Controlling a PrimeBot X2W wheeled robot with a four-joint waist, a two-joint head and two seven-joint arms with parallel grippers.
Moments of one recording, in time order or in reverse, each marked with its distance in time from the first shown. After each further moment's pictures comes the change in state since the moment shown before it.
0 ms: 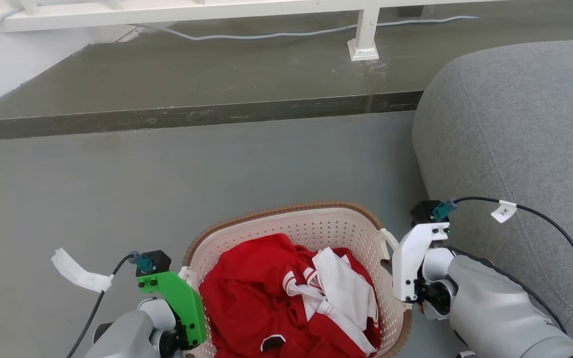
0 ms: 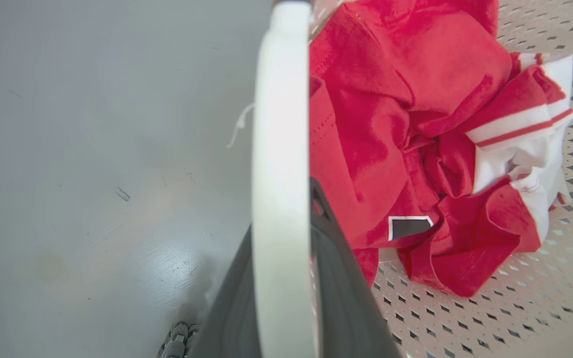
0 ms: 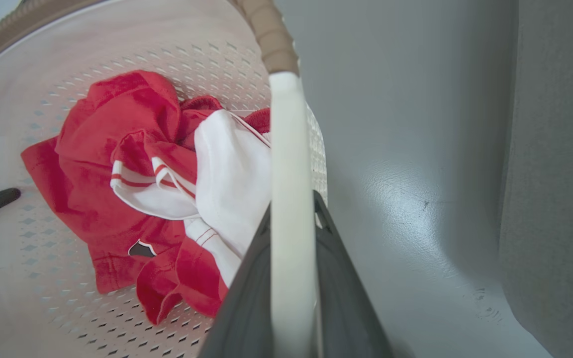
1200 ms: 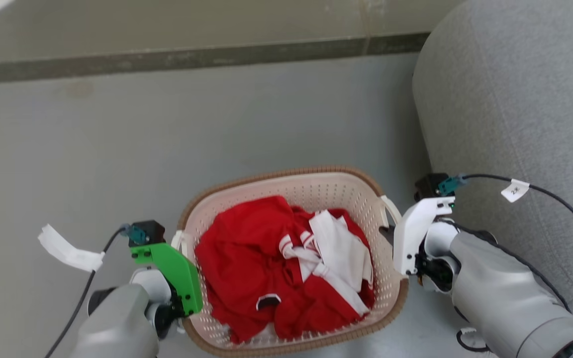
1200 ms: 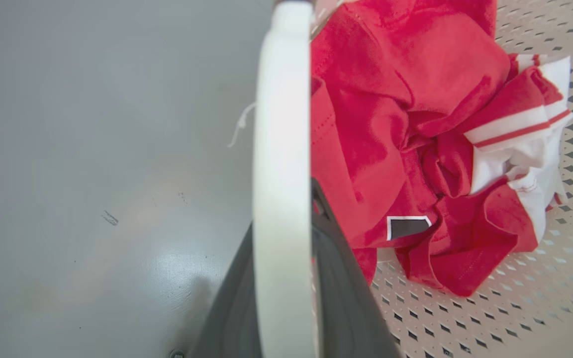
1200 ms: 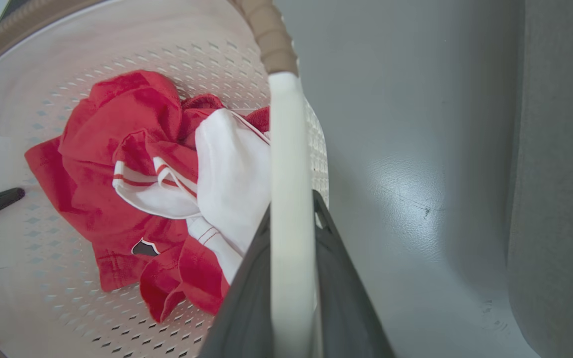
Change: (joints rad) left arm -0.069 0.016 -0.026 -0.021 -0.012 0.000 -0.069; right arm -0.055 -0.027 0.030 -0.041 0.038 0.000 -0.067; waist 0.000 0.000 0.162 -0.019
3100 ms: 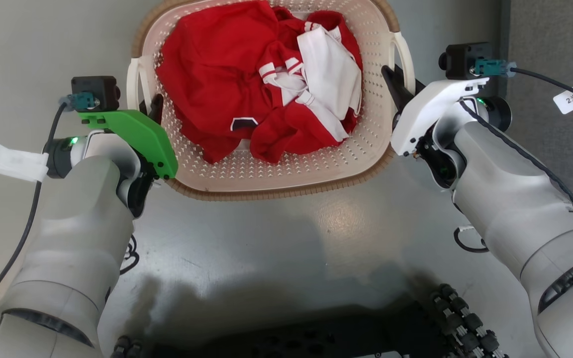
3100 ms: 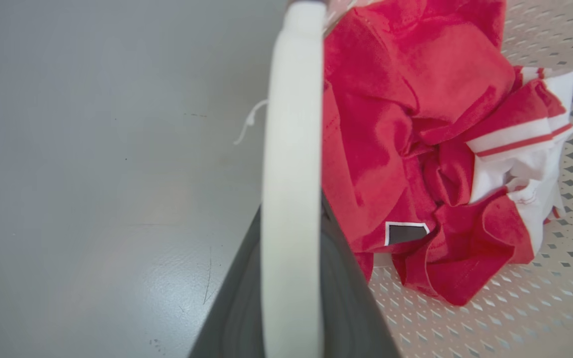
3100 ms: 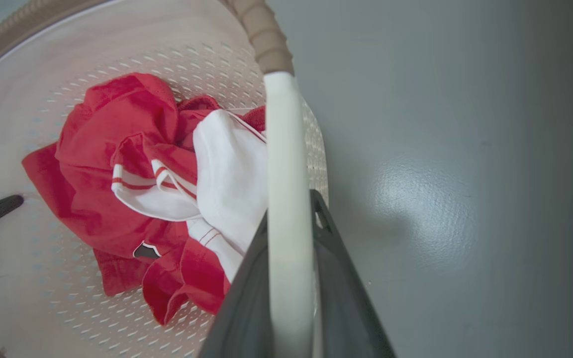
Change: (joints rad) left arm -0.386 0.022 0.017 0.037 0.078 0.000 -0.332; right arm -0.319 -0.013 -0.001 -0.014 -0.013 0.000 -0.367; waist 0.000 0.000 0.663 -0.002
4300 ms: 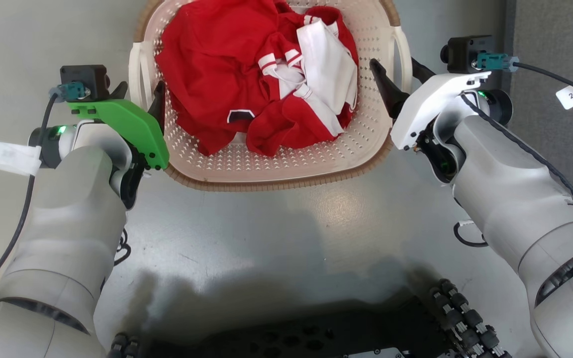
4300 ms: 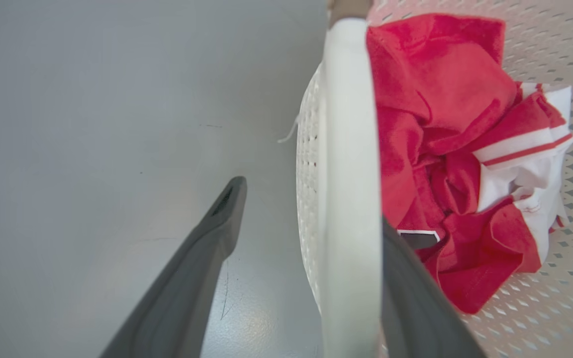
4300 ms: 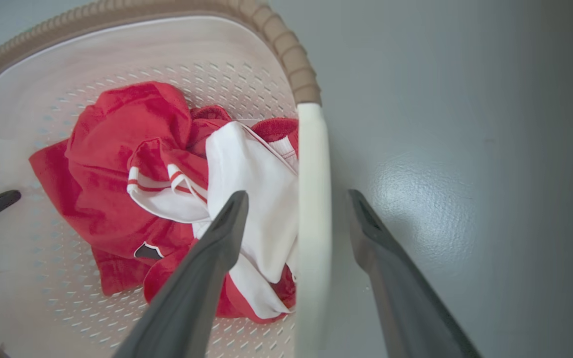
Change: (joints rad) left arm -0.053 -0.004 -0.016 0.073 0.019 -0.001 -0.049; right arm -0.040 0.018 0.029 0.061 0.019 0.003 -0.039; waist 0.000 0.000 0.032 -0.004
